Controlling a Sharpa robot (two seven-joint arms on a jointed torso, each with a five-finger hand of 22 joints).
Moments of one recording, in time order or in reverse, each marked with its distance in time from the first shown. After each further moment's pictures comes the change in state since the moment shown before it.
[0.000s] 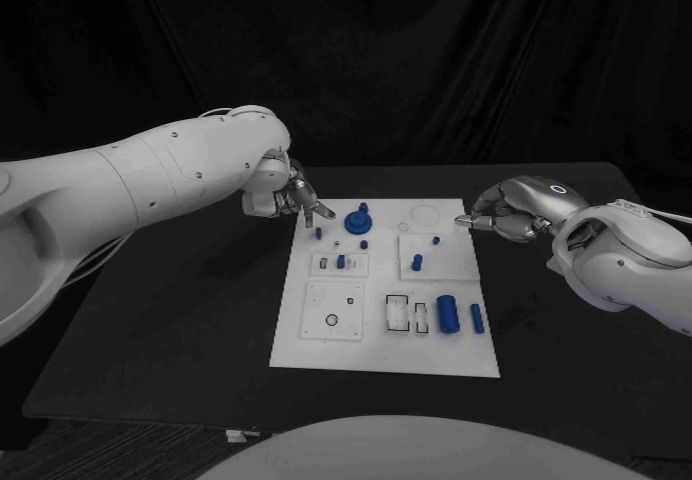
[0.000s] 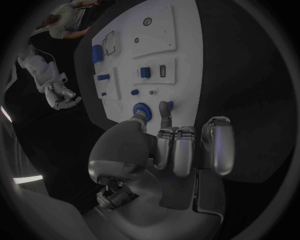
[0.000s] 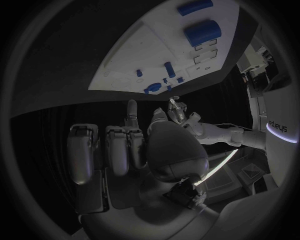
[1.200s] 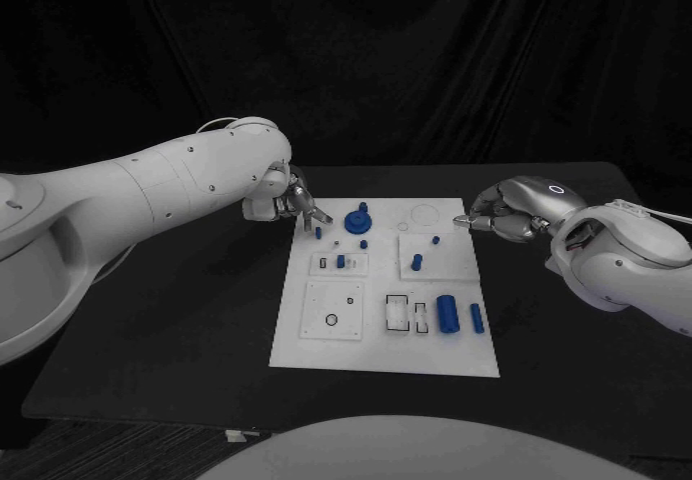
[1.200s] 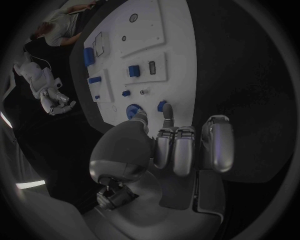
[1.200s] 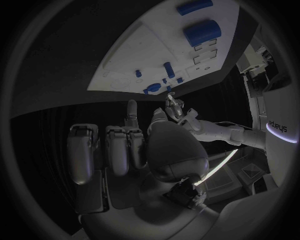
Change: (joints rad) left arm -0.041 0.042 0.000 -0.099 -0.088 0.025 0.100; left_hand 0.034 0.021 -0.044 -0.011 0.000 -0.098 0.038 -0.115 0.052 0.001 0.021 0.000 0.000 0.001 0.017 0.000 0.000 0.000 -0.007 0.015 -0.018 0.000; right arm 0.000 0.003 0.000 0.000 0.000 0.000 0.000; right_hand 0.000 0.000 0.000 0.000 0.000 0.000 0.000 0.000 0.000 0.000 0.000 0.000 0.000 0.000 0.000 0.000 0.000 0.000 0.000 0.000 0.000 0.000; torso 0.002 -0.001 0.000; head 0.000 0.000
